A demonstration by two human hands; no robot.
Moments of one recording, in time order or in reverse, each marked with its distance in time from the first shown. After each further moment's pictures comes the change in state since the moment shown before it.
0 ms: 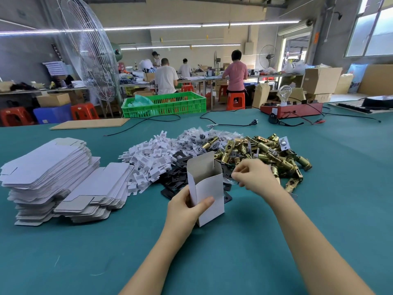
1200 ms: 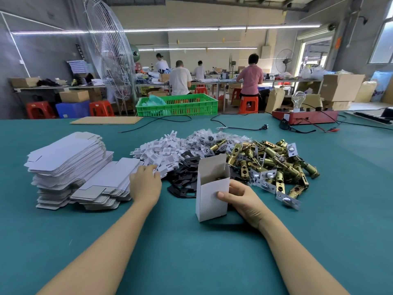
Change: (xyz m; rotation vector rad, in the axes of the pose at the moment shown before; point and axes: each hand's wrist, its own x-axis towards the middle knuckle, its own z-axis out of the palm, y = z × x) left_hand 0.068 -0.008 -0.084 0.945 0.448 -0.134; right_hand -0.018 0.034 0.053 0.947 -0.437 -0.124
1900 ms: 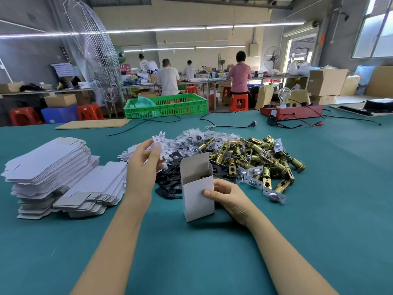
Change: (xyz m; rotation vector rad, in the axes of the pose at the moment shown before) left_hand -0.040 0.072 -0.049 -1.130 -0.040 0.093; right_hand -0.001 -0.001 0.002 0.029 0.006 0.000
